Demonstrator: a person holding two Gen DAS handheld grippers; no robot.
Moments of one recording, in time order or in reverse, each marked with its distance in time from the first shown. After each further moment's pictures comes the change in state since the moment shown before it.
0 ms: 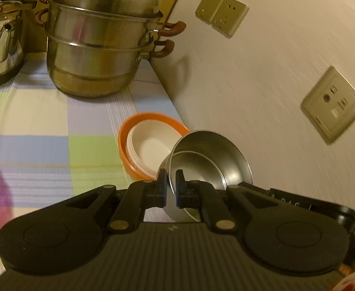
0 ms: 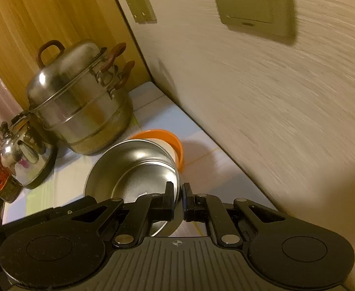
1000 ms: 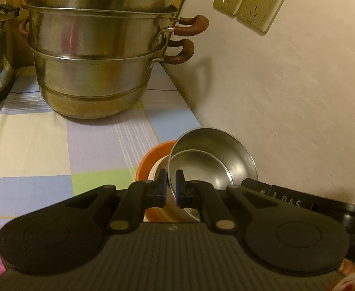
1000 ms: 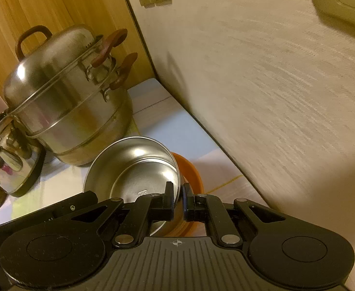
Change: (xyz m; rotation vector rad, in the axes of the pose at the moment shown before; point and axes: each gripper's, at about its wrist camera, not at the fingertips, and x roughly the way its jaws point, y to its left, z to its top) left arm 0.079 0.025 0.049 0.062 0.027 0.071; right arm 0.094 0.020 0.042 -0.047 0.035 -0.015
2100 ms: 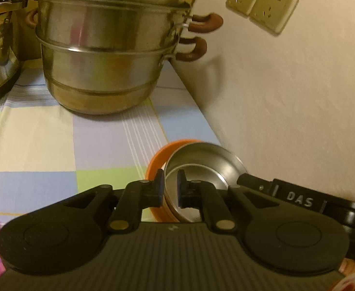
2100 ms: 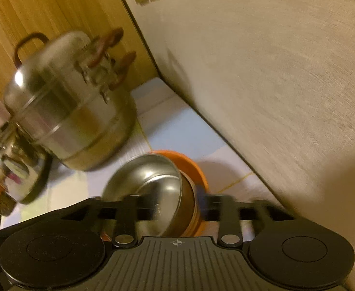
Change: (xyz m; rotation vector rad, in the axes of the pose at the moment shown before) left arm 0.004 0.011 0.002 -0.044 -0.001 0.015; right arm 0.014 -0.011 0.000 0.055 -0.018 0.070
